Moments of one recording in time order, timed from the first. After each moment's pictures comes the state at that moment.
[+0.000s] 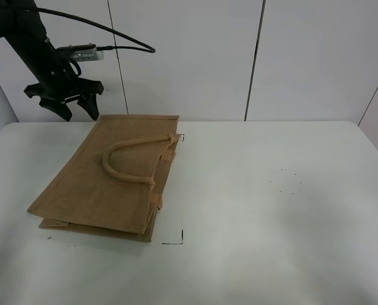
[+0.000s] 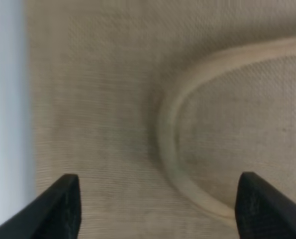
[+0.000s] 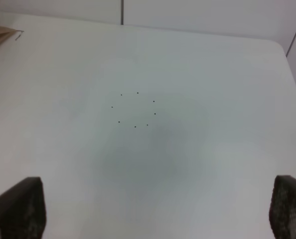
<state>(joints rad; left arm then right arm) -0.07 2.06 -1.90 -0.06 1.10 0.02 0.04 -0.01 -0.50 0.04 1.03 -0.06</state>
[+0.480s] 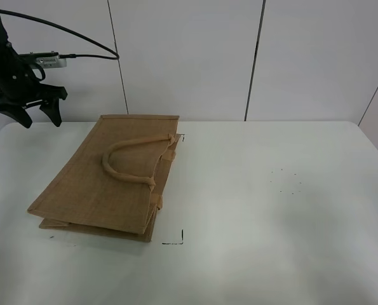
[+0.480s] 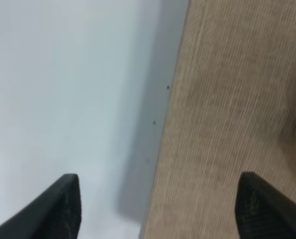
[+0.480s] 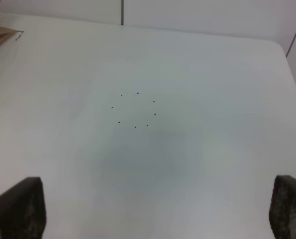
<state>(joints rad) 0.06 2.02 -1.84 0.01 1.15 0.02 0.04 -0.01 -0.50 0.04 1.03 -0.06</state>
